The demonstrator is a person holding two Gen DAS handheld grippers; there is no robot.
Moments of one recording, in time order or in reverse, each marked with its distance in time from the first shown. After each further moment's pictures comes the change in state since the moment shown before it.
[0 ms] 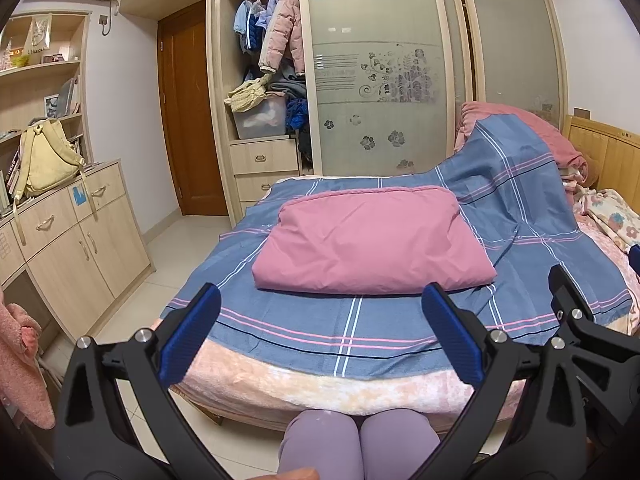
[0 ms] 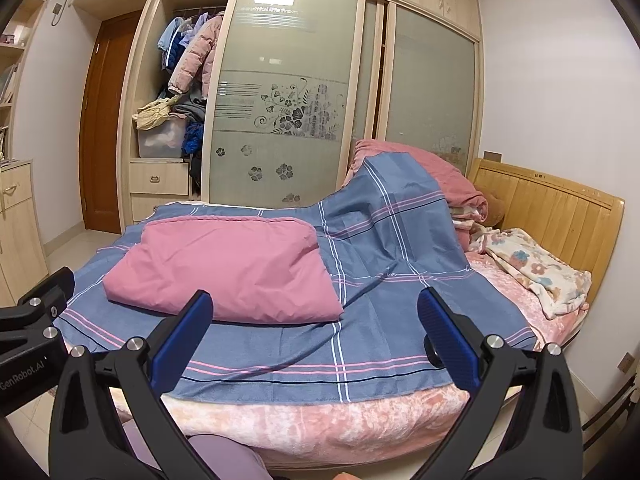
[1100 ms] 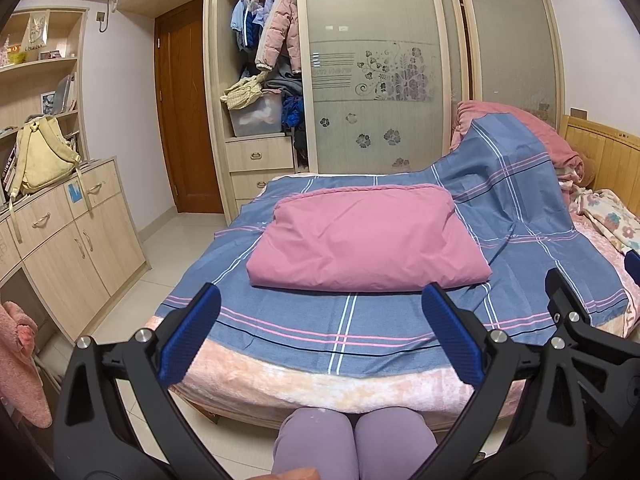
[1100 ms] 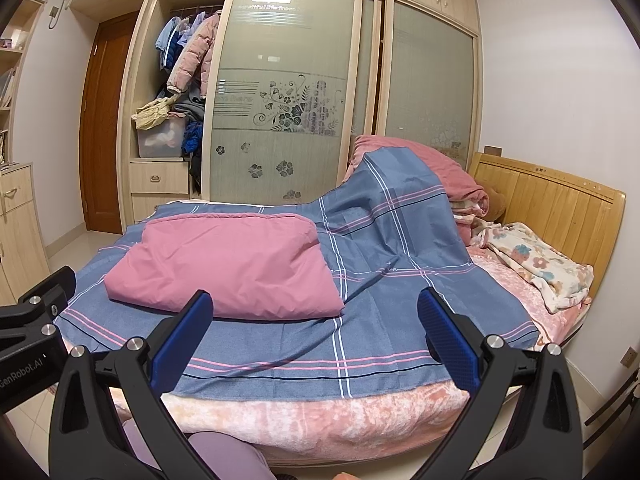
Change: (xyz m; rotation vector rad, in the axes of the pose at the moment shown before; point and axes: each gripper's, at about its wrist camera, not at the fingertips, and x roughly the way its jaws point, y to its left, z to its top) left arm 0.003 0.008 -0.003 -0.001 0.006 -0.031; right arm 0.000 0.002 -0.003 0.012 0.011 -0.002
